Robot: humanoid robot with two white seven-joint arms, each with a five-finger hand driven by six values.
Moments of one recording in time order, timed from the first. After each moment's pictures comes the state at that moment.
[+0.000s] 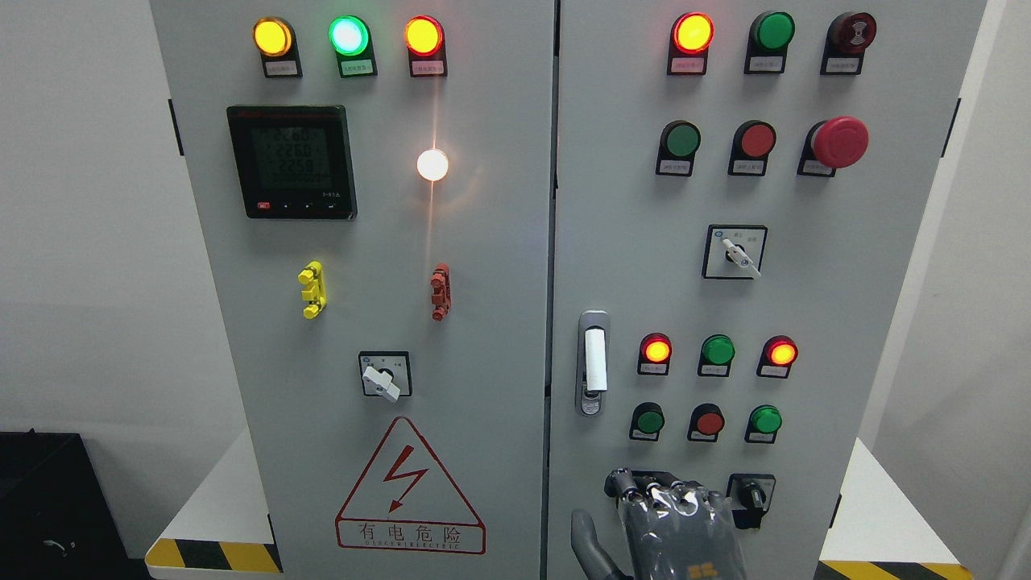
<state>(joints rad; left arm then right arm) 0.00 -0.10 -0.10 -0.07 0.07 -0.06 0.01 -0.09 0.12 0.27 -1.96 1.57 0.07 -0.16</state>
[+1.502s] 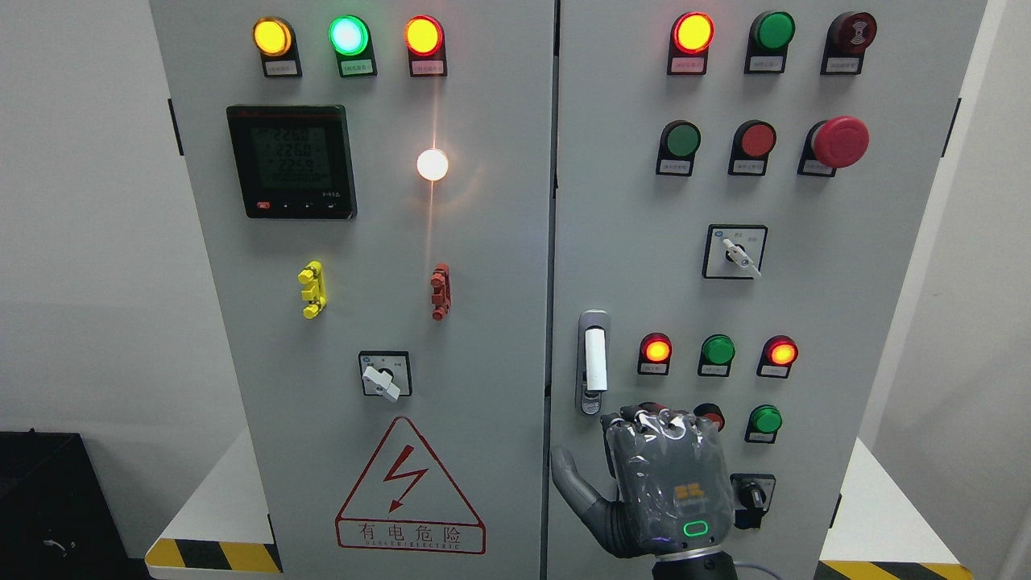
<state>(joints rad) 0.00 -0.10 -0.10 -0.07 0.07 -0.06 0.01 -0.30 0.13 0.26 -1.88 1.56 0.10 -0.09</state>
